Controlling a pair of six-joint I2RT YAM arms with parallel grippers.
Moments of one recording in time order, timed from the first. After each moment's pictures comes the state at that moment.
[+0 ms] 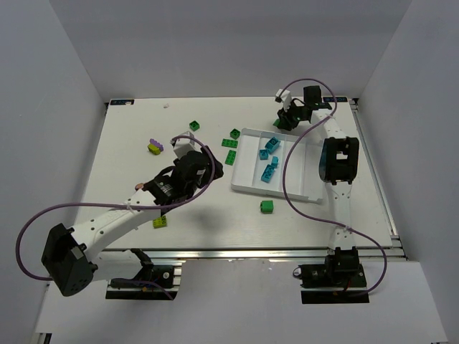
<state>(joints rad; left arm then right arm) -0.80 1.20 0.93 -0.30 -0.48 -0.89 0.09 2.64 2.34 -0.57 -0.66 -0.82</state>
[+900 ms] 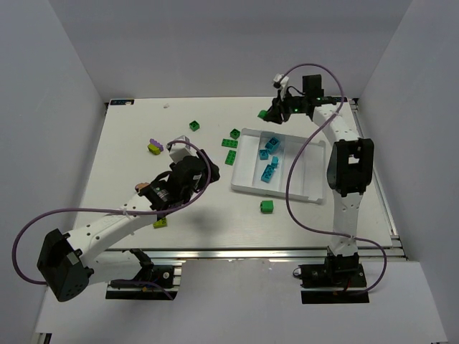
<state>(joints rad) -0.80 1.14 0.86 -0.28 -0.50 -0.90 0.14 2.24 2.00 -0.43 -0.91 -0.57</state>
